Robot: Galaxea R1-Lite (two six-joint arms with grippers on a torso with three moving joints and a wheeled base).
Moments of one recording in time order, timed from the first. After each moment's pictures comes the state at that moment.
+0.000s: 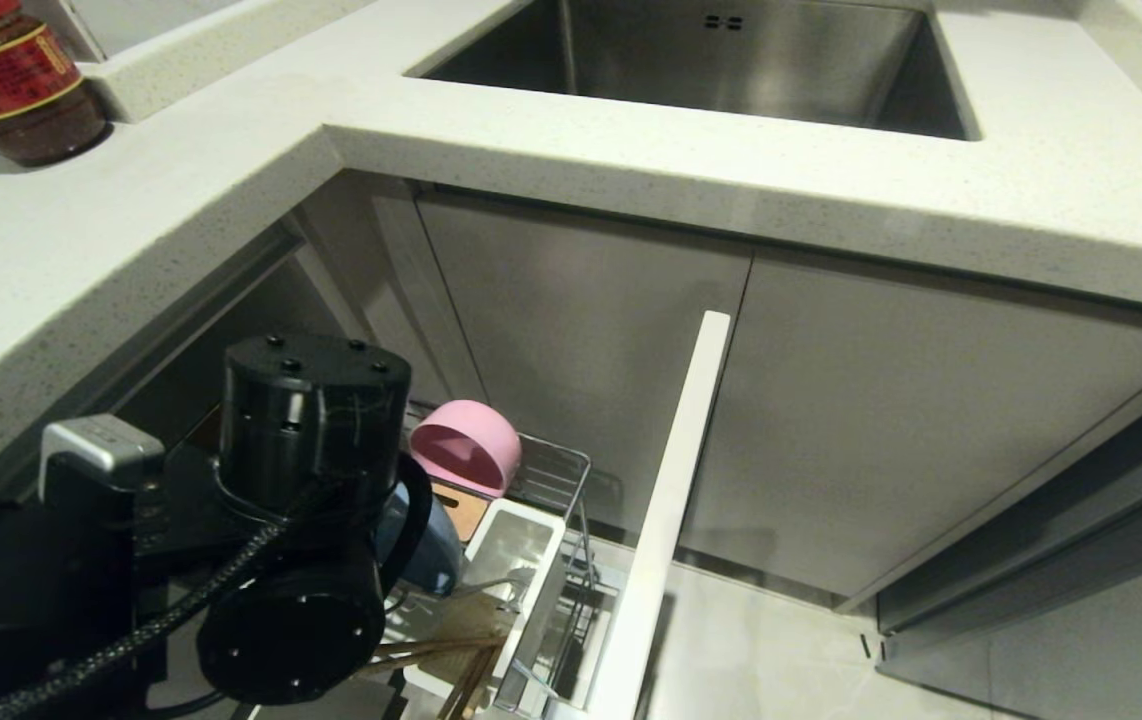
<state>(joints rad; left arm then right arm) -0.87 1.53 -0.78 -0.35 1.36 -1.46 0.00 0.00 0.00 -0.08 0.00 0.02</state>
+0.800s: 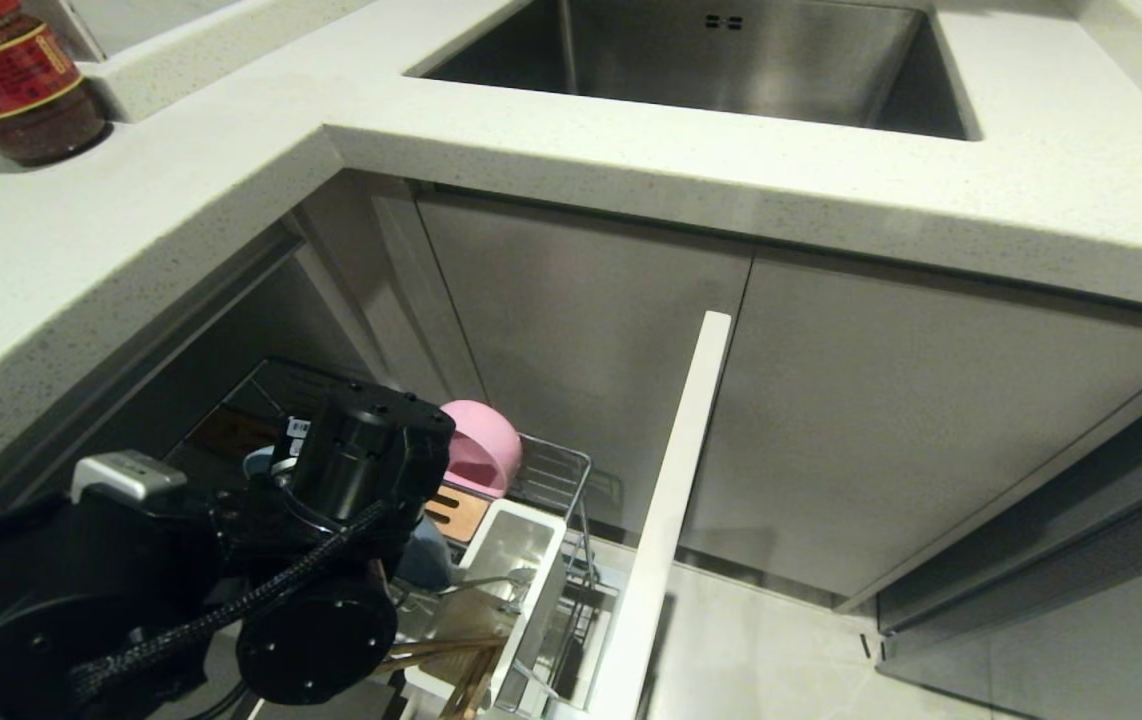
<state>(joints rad) -0.80 1.59 -0.77 -0.21 1.34 -1.59 0.00 0.00 0.00 -0.08 0.00 0.02</state>
